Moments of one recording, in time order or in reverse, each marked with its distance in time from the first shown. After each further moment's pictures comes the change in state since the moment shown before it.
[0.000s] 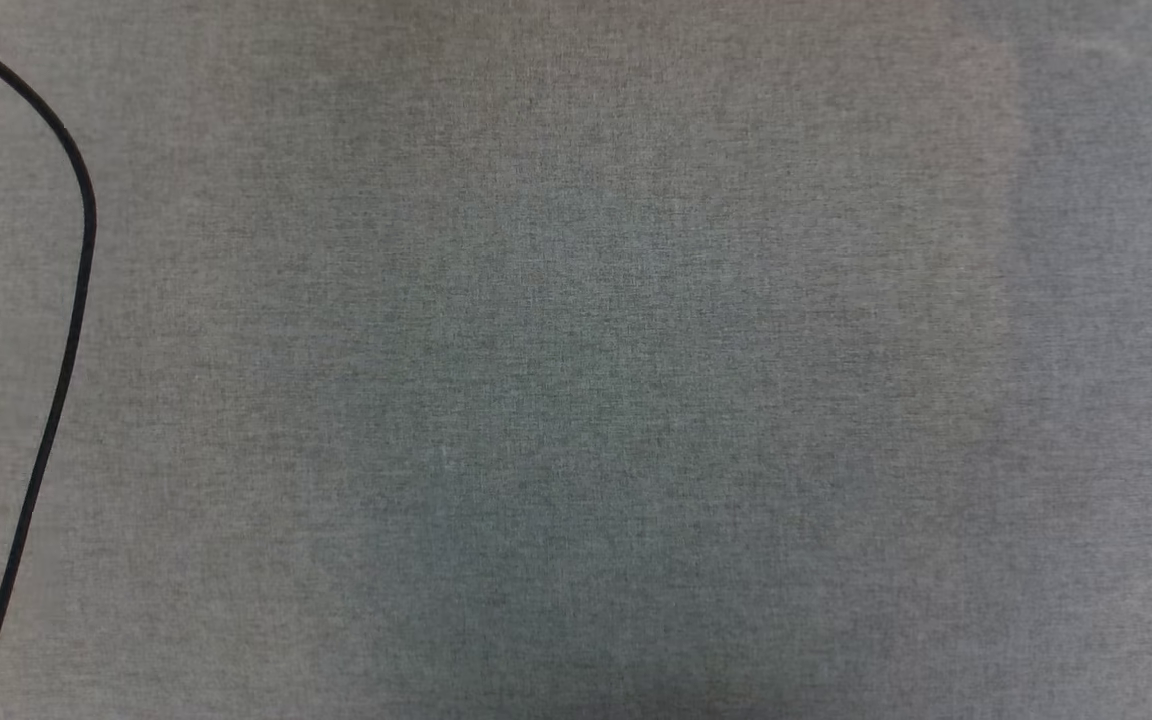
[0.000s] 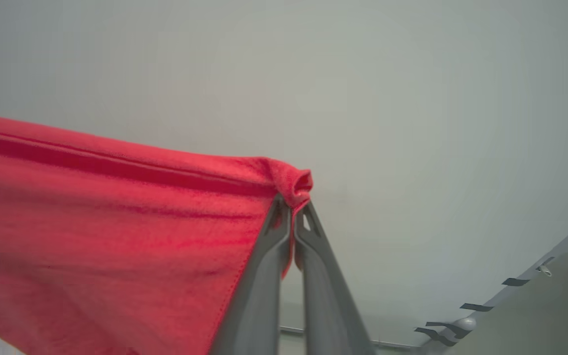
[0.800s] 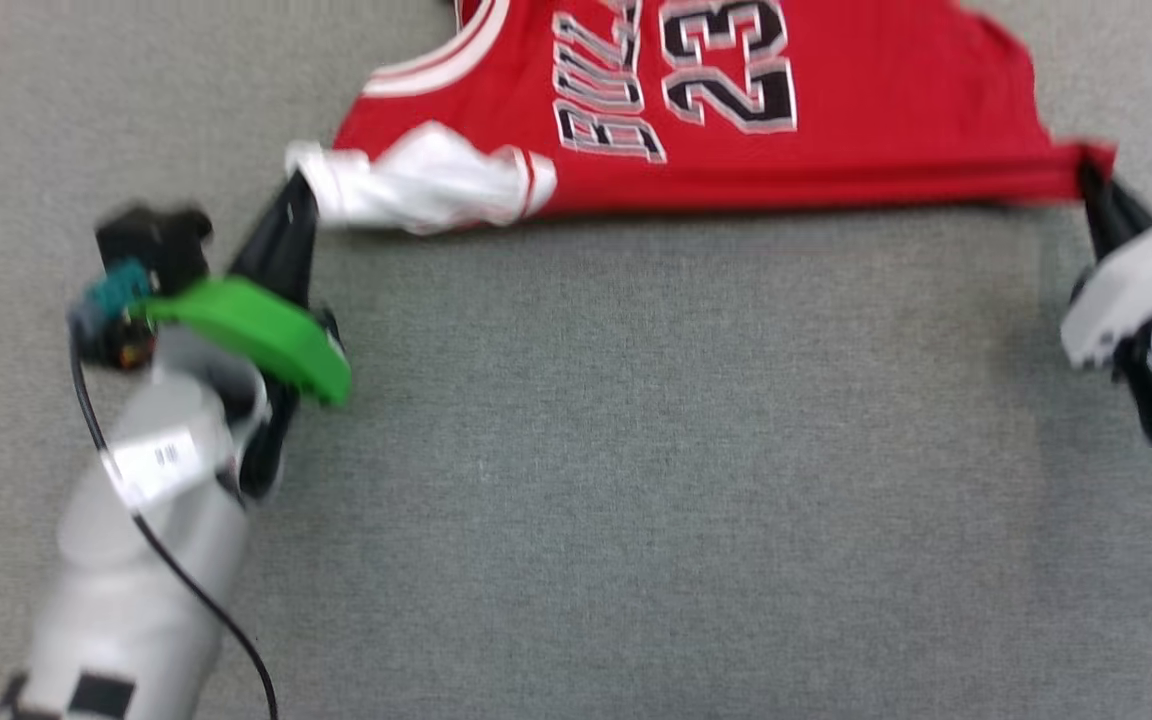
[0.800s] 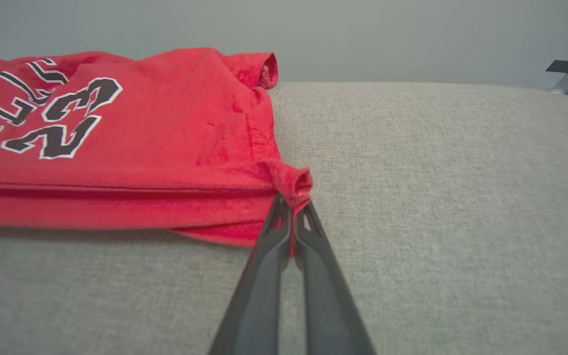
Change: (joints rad) left arm 0.935 -0.026 0.014 -0.375 -0.176 0.001 -0.009; right arm 0.775 -0.038 0.161 -0.062 0.343 0.000 -0.179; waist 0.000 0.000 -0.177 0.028
